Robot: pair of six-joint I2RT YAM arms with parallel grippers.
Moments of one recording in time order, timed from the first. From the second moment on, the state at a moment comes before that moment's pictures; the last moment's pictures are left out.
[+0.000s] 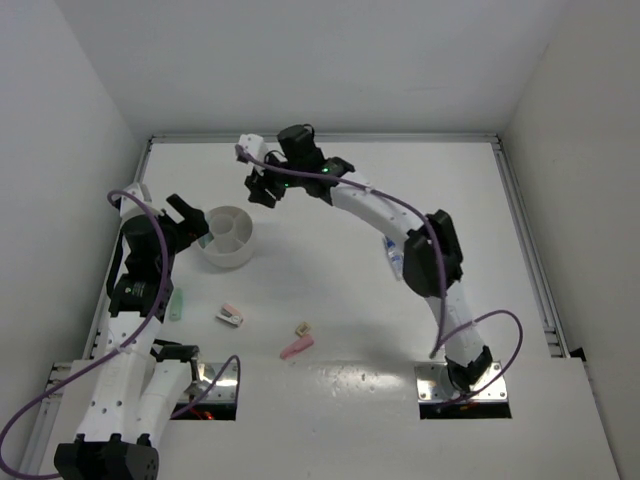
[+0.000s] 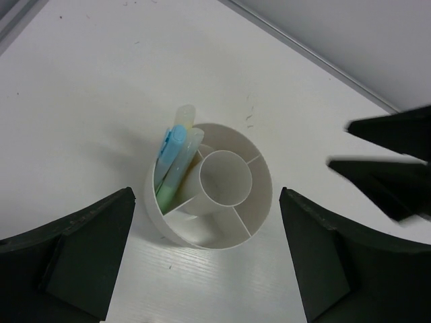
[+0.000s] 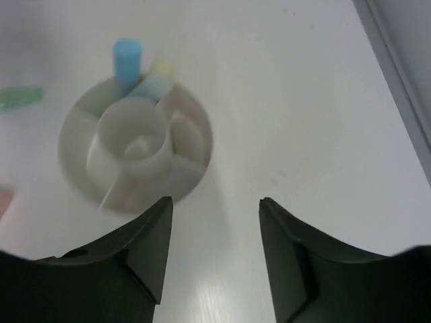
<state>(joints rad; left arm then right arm) 0.03 0.70 0.70 -0.31 -0.15 -0.50 0.74 2.31 2.07 -0.22 -0.45 -0.34</state>
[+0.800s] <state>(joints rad) 0.05 0.70 0.70 -0.30 -0.13 -0.50 0.81 1.89 1.31 -0.92 -0.74 -1.55</state>
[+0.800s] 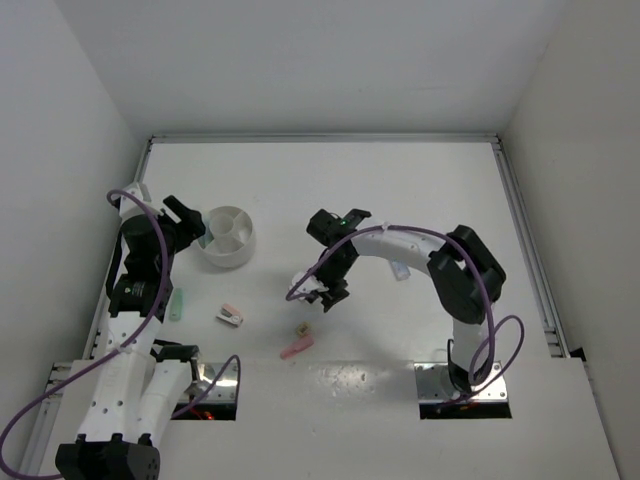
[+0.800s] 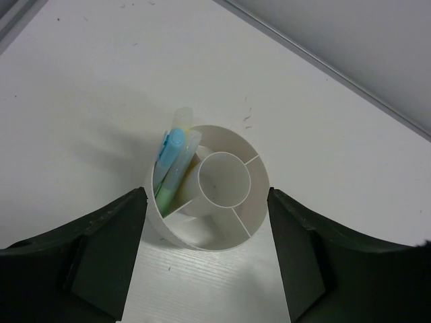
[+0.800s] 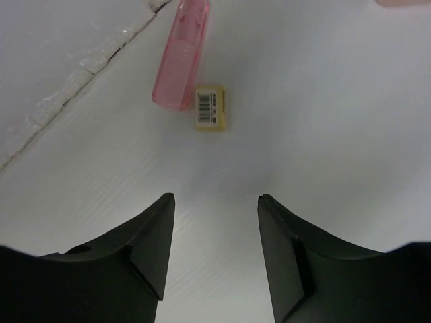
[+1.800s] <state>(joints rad) 0.05 0.70 0.70 -0.30 -0.13 -0.50 0.99 2.04 1.30 -0.75 -0.65 -1.57</state>
